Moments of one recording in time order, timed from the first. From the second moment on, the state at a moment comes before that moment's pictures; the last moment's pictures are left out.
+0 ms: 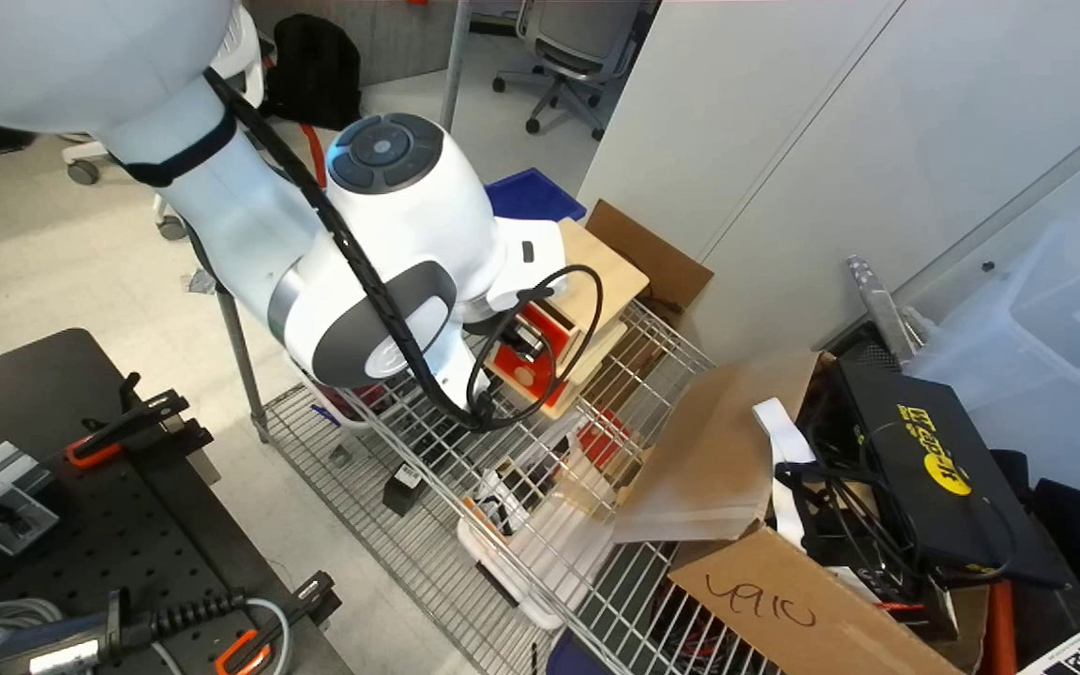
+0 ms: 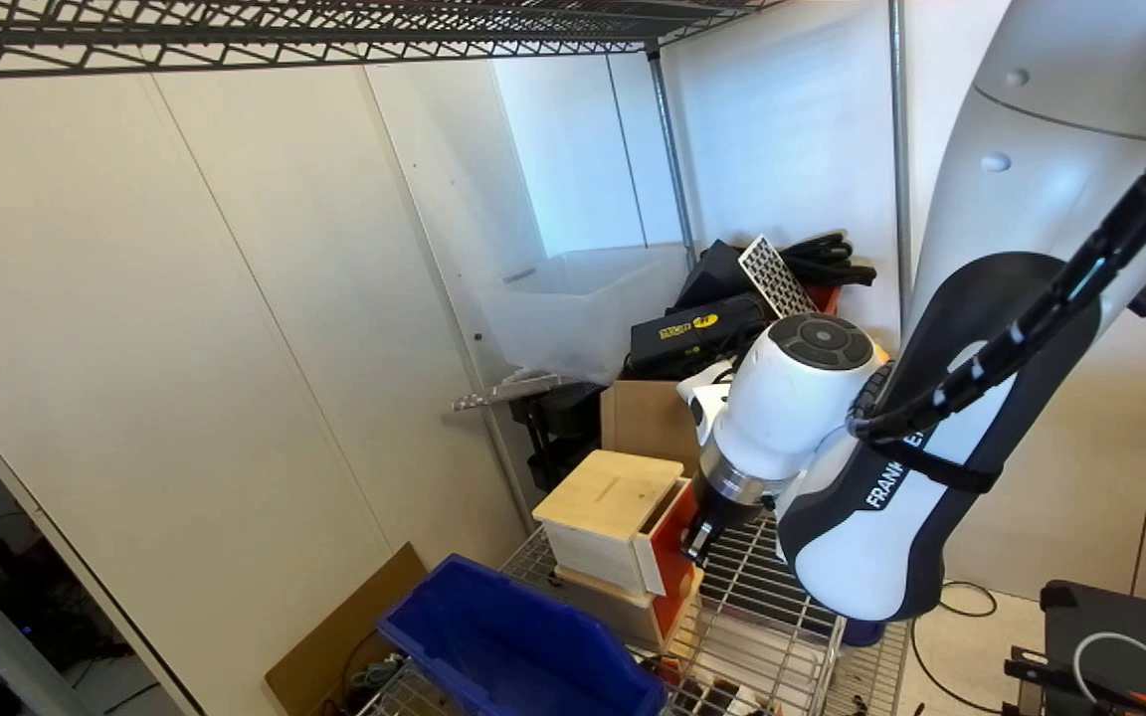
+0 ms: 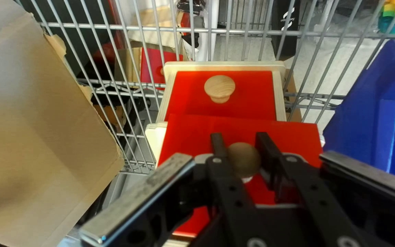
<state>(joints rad) 0.16 0.49 -0.24 -2.23 -0.09 3.28 -0.02</state>
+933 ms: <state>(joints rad) 0.16 0.49 -0.26 -2.24 -0.09 3.29 -0.02</state>
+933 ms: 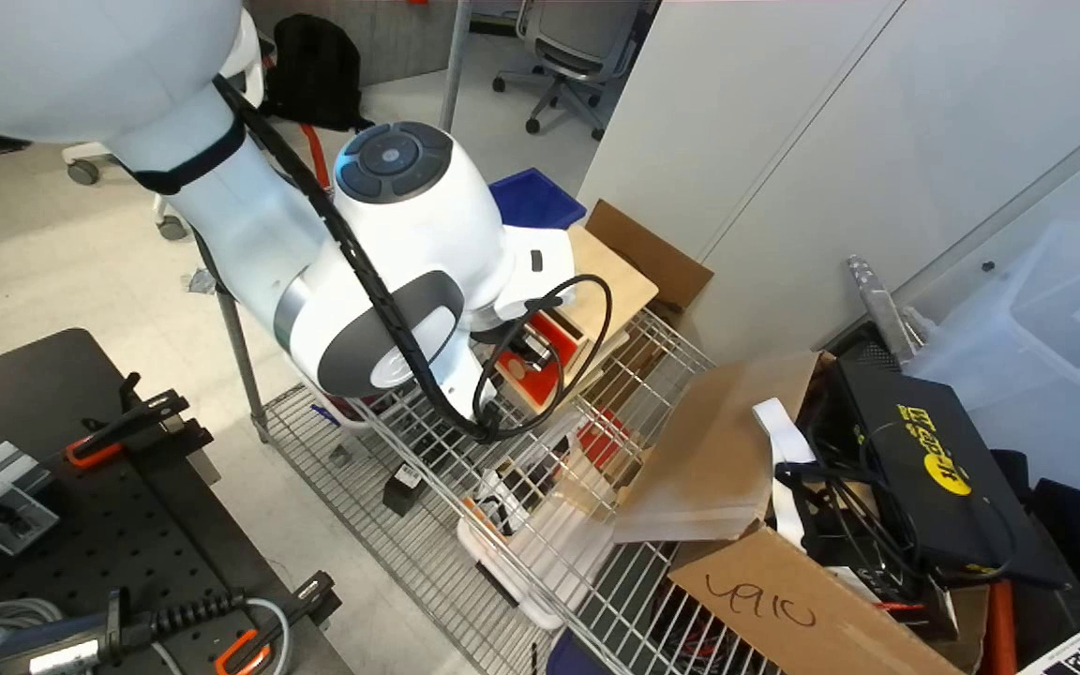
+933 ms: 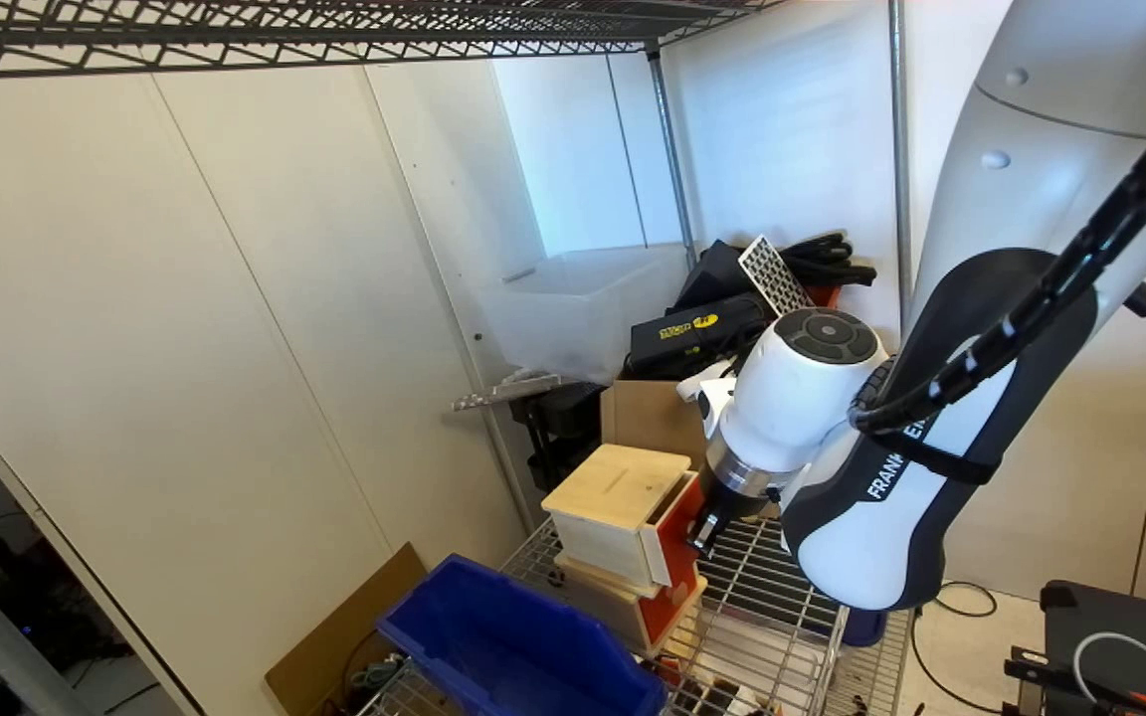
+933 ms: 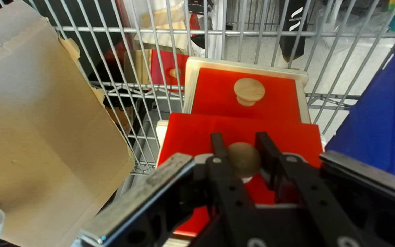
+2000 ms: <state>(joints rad) 0.18 0.49 -0.27 -2.25 -0.09 3.30 -0.02</state>
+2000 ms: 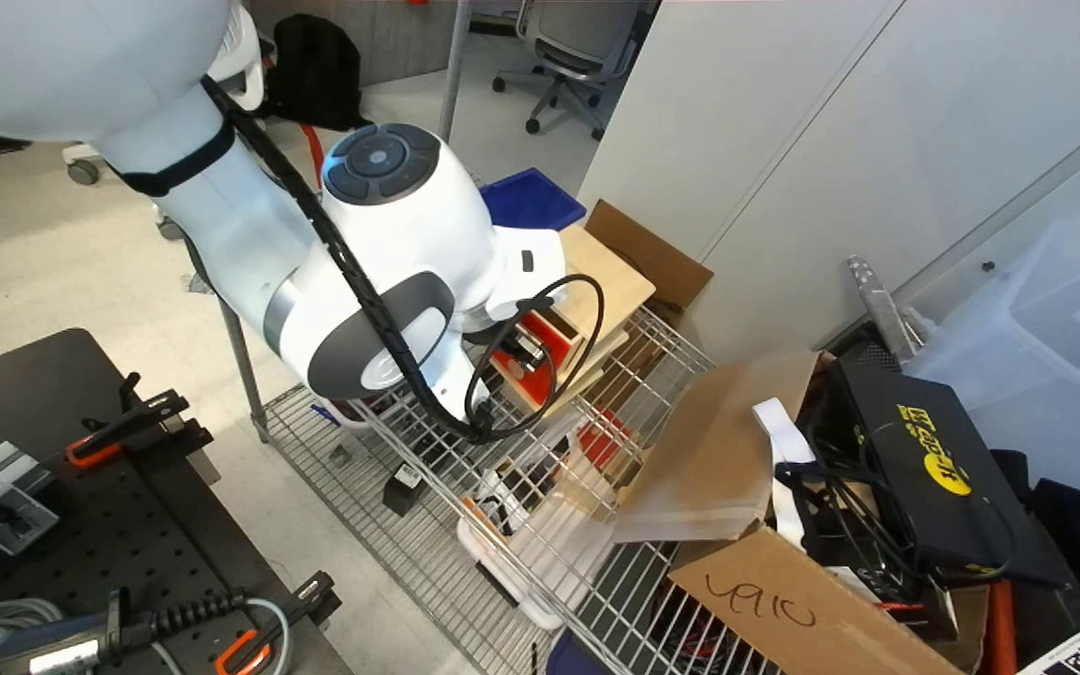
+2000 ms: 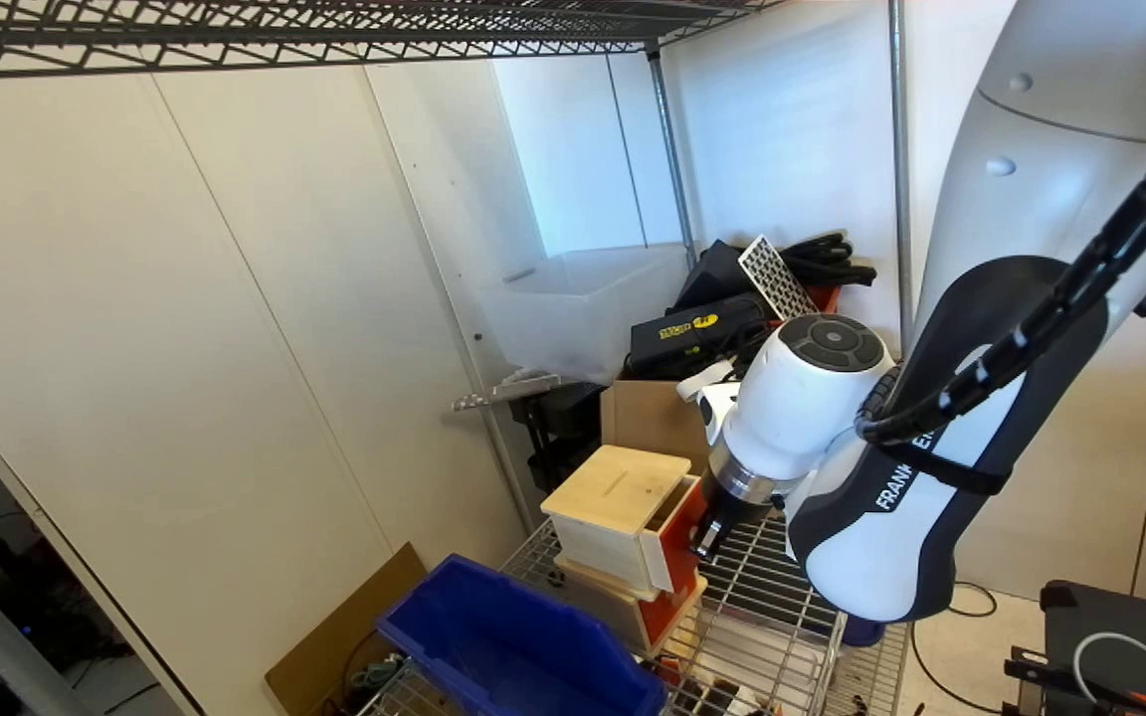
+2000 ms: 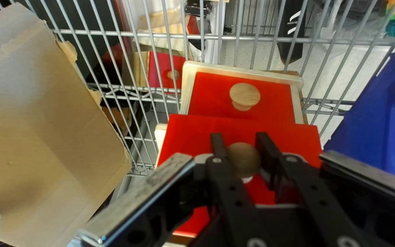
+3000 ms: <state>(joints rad) 0.19 0.47 -0.28 -2.30 -0.09 3.32 -0.02</state>
